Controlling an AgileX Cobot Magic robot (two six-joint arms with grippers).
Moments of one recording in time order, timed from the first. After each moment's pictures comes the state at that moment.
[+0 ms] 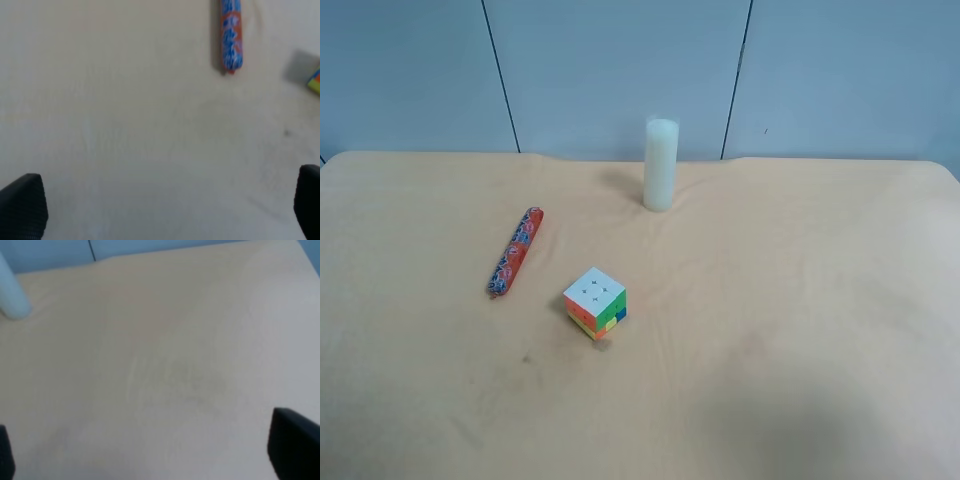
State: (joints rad) left arm -0.20 0.16 -0.51 0.07 1.06 -0.12; right arm 0.07 0.00 -0.57 -0.01 1.11 0.09
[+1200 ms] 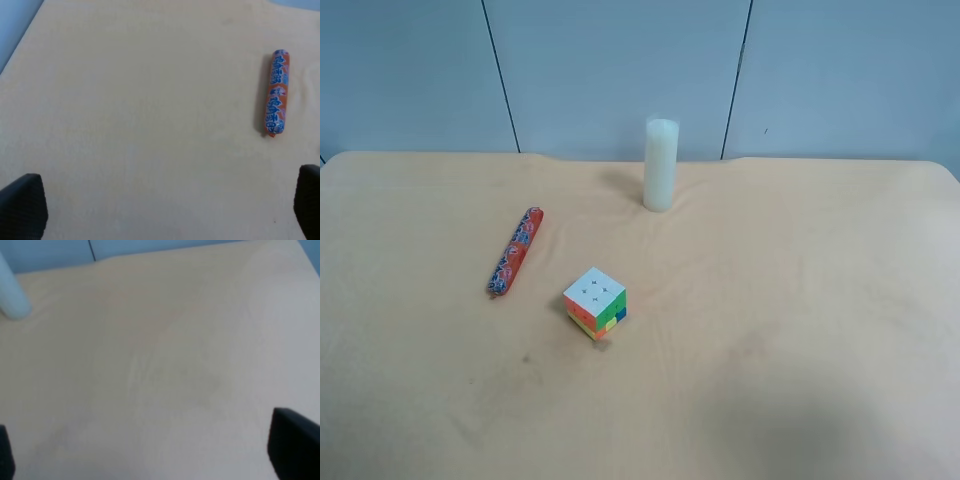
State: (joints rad) left arm 0.06 -0.01 -0.51 0.04 1.06 -0.12; right arm 0.07 0.00 -0.57 -0.01 1.11 0.09
